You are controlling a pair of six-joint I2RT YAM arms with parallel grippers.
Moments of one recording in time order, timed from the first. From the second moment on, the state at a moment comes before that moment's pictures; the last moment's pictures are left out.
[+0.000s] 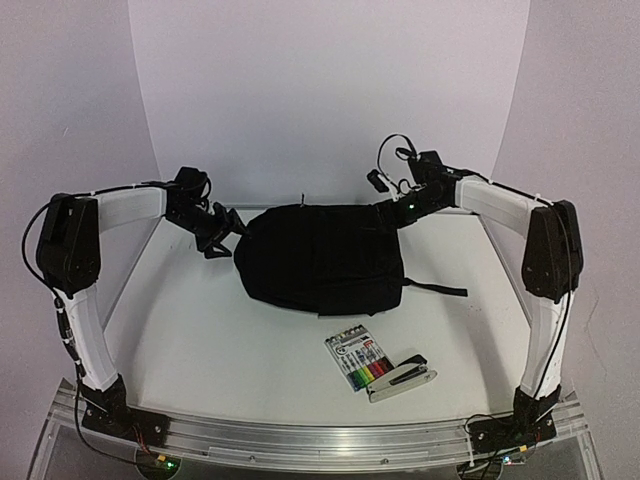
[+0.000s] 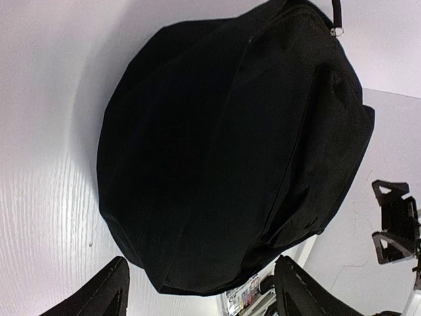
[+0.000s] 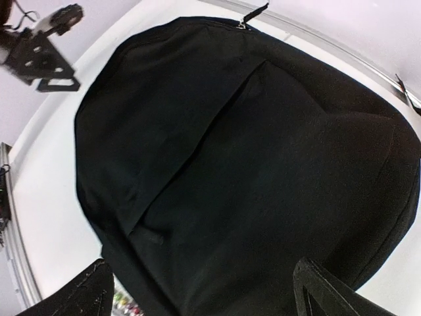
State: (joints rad) left arm -0.28 1.92 1.51 -0.58 0.54 -0.75; right arm 0.40 2.04 1.79 -0.62 -0.55 -0.14
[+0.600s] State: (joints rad) left arm -0.40 2.13 1.58 -0.54 0.54 -0.78; right arm 0.41 1.92 1.40 -0.51 -0.46 -0.28
